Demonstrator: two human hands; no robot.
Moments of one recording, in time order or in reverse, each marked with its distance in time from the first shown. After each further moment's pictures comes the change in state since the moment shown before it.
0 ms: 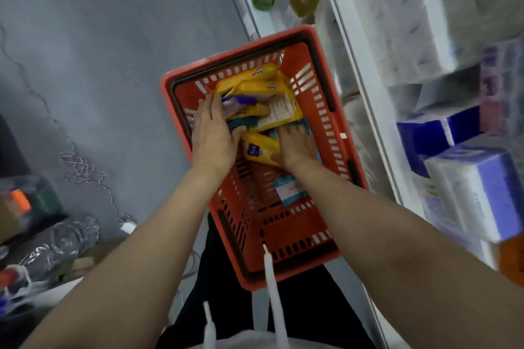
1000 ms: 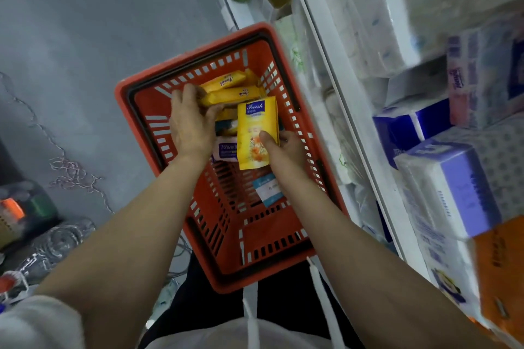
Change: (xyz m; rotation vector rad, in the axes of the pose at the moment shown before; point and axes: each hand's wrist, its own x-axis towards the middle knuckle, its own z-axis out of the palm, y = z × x) left_hand 0.033 0.039 0.024 -0.043 0.187 -0.107; right_hand -0.050 0.020 -0.016 1.443 0.147 0.375
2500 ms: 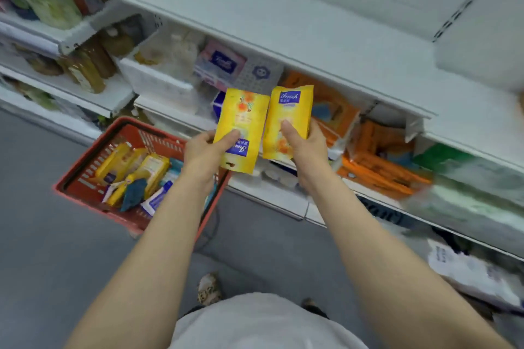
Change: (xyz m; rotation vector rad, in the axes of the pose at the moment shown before) left_hand -0.338 0.135 -0.134 -0.669 -0.847 0.255; right_hand -0.367 0.097 -0.198 0.676 0.627 -0.589
